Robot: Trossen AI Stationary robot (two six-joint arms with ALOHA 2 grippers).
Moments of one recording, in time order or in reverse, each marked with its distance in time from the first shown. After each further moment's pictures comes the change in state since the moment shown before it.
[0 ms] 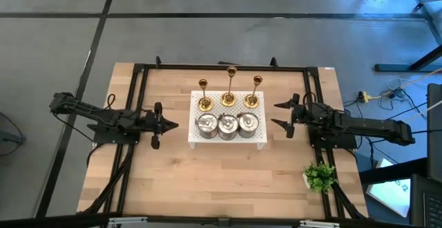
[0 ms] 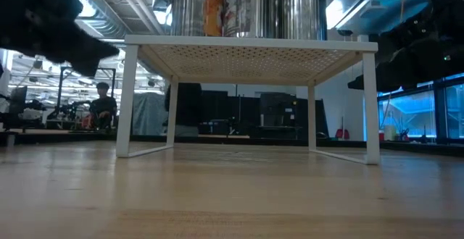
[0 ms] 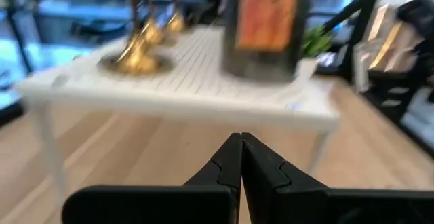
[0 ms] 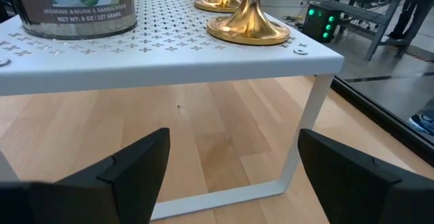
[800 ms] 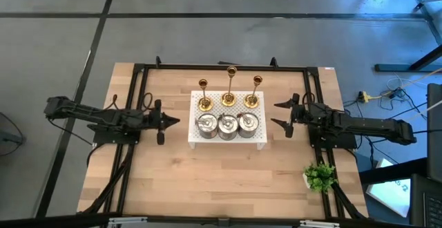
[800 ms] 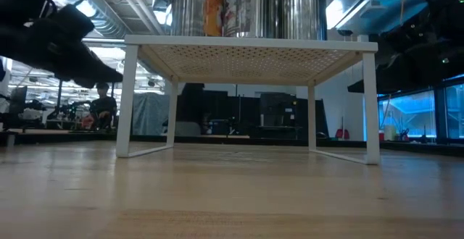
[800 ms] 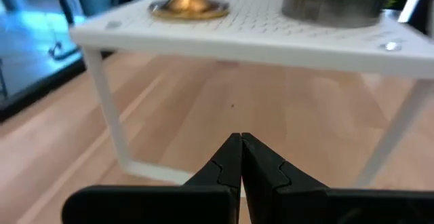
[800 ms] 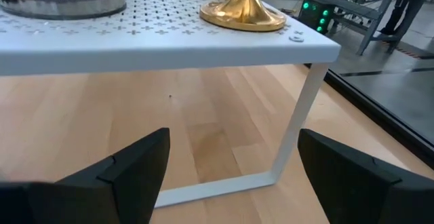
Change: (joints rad) left arm 0.119 0.074 0.000 -0.097 -0.018 0.014; right arm 0.000 0.037 0.000 0.004 0.029 -0.023
